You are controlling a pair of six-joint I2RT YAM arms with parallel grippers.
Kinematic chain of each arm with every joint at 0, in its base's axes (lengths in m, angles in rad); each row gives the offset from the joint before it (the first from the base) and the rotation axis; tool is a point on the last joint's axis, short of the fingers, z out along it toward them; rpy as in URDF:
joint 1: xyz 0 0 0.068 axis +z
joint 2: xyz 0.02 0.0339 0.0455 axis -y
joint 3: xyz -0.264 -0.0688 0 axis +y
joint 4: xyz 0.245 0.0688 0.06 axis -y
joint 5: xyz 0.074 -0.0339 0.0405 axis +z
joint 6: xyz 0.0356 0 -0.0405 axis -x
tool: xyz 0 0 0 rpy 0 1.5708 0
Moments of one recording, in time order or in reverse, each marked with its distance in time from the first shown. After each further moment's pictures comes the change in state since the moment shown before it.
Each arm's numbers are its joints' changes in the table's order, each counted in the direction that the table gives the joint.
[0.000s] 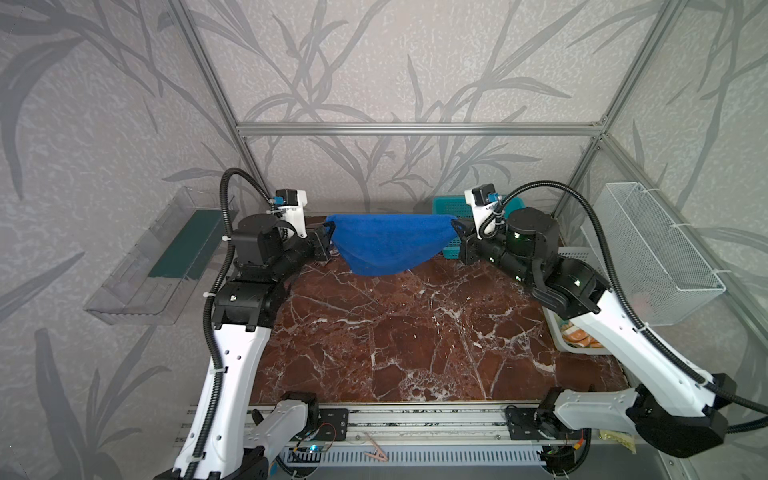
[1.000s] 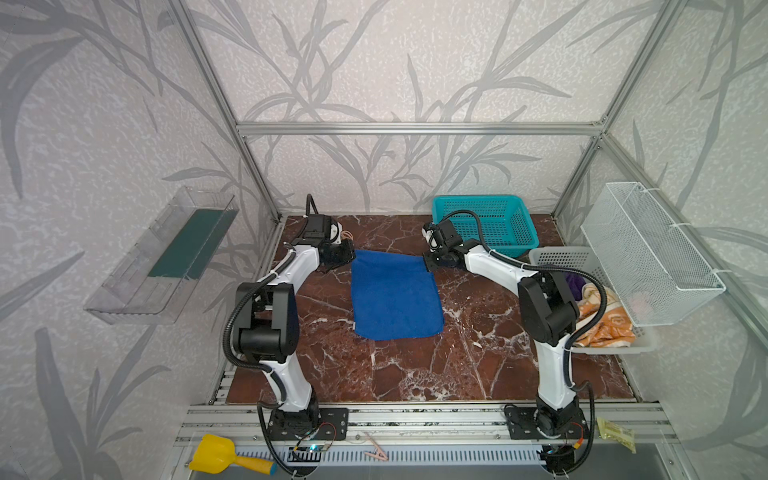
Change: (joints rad) left arm 0.050 -0.805 0.030 0.147 -0.014 0.055; right arm -0.254 -0.845 -0.065 0.139 0.214 -0.044
